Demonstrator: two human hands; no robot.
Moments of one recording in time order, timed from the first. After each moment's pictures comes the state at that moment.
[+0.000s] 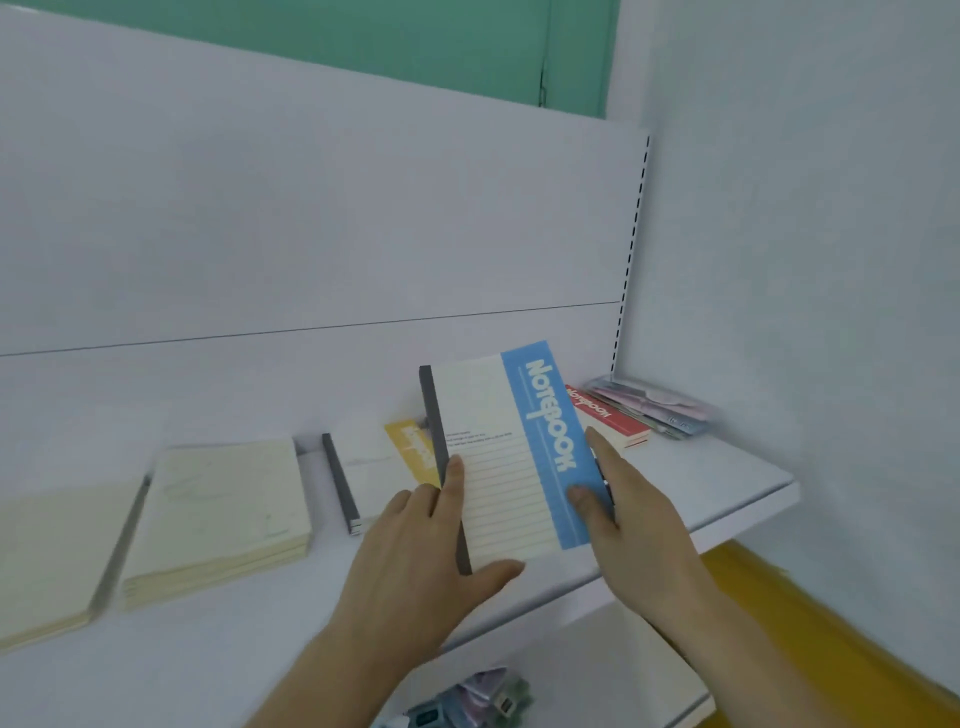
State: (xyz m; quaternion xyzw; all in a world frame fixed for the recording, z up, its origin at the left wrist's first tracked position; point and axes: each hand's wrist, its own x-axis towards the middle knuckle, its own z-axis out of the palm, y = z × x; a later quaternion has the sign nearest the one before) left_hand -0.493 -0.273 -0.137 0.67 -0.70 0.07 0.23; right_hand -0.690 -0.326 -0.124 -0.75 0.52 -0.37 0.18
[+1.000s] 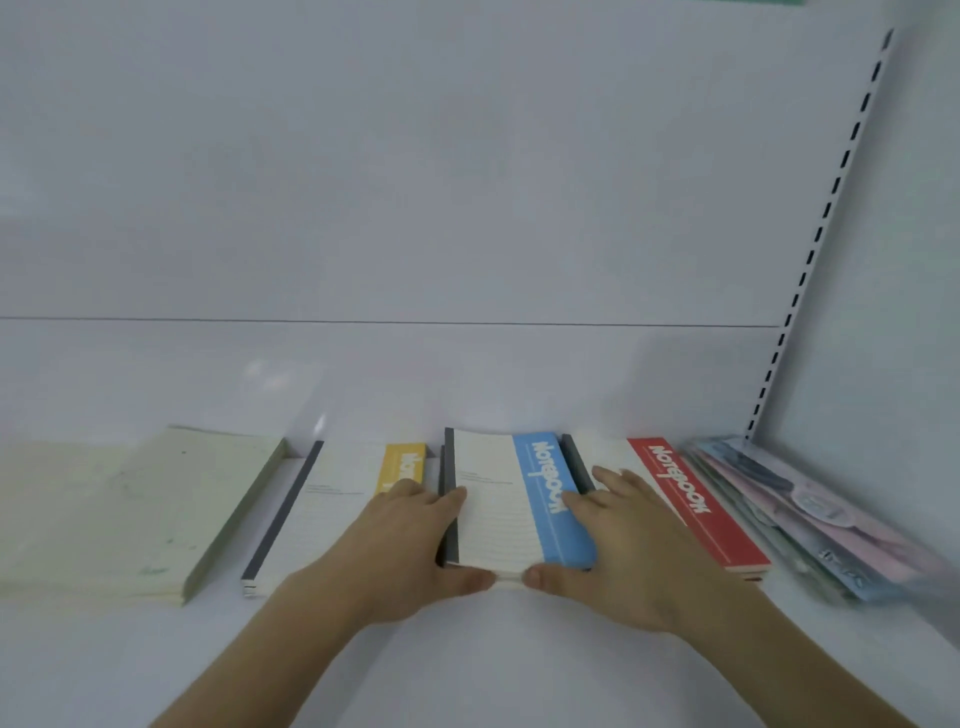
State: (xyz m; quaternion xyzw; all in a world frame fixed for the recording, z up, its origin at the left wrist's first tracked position) left_hand -0.505 -0.452 -0.149 0.78 -0.63 0.01 0.04; right_hand -0.711 -0.578 -0.140 -0.95 0.31 -0.03 0.00
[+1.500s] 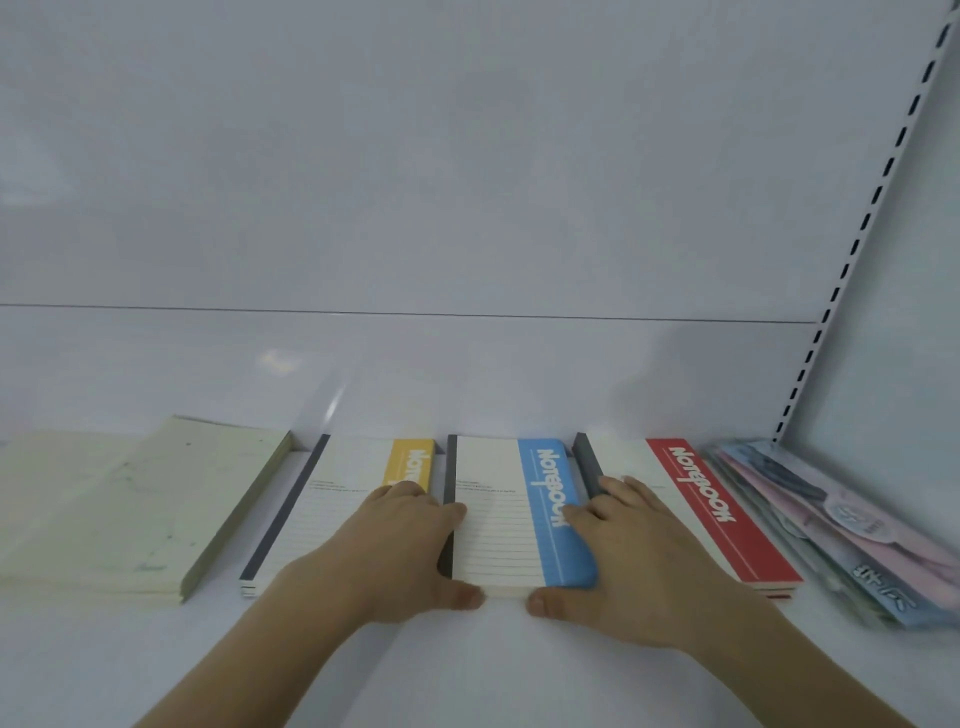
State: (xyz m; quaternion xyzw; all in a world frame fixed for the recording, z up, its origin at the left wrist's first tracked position) left_hand -0.500 -0.457 -0.147 0.78 -0.62 -0.01 -0.02; right_hand -0.699 -0.591 -0.154 -0.96 0.29 0.01 -0.05
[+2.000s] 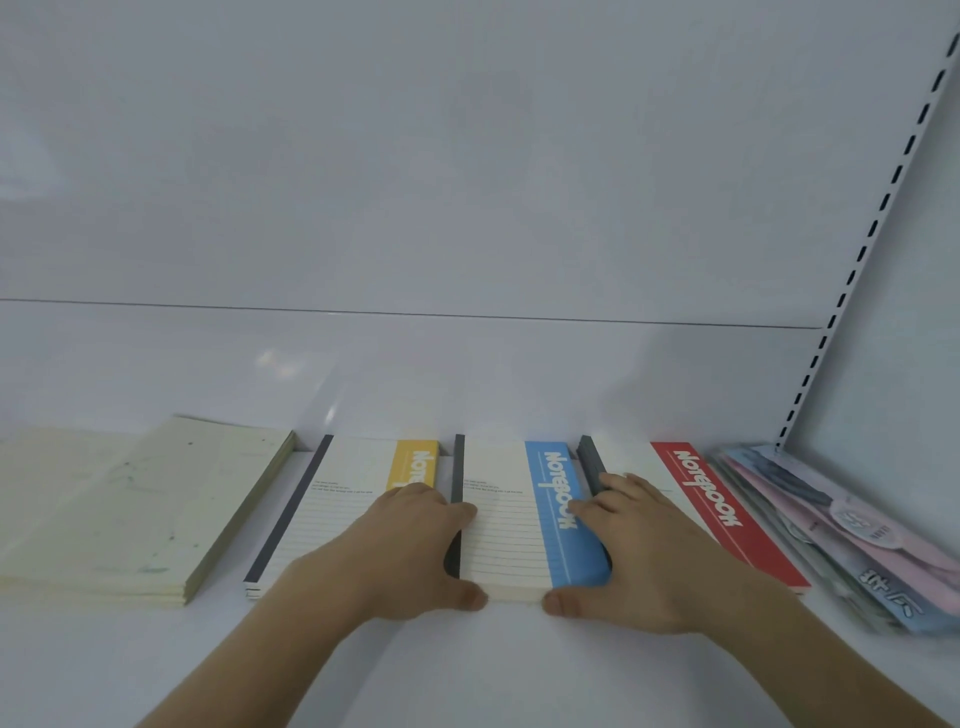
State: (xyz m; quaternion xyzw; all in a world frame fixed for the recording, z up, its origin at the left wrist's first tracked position) left_hand -0.494 -0.459 -0.146 0.78 -0.63 -0.03 0.00; right_hand -0.699 -0.604 -0.149 -0.97 0.26 0.02 -0.01
